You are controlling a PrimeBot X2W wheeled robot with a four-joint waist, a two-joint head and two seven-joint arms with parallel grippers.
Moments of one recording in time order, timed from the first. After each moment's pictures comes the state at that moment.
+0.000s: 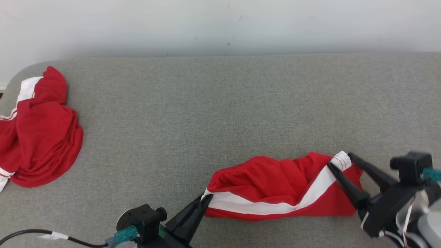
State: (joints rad) left arm -0.42 0.37 -0.87 0.05 -0.68 0.02 -0.26; right arm -0.30 -0.73 0.64 0.02 0.82 0.13 0.06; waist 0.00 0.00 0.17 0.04
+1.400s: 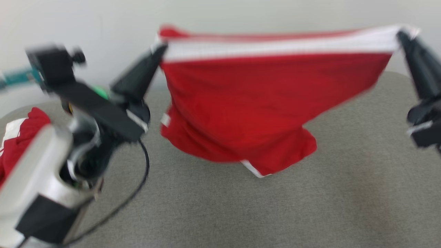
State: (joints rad) left arm -0.81 0.37 -0.47 -0.10 -1.08 0.05 0.20; right arm -0.56 -0.76 0.44 -0.16 0.85 0.13 -0.08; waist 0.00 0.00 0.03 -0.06
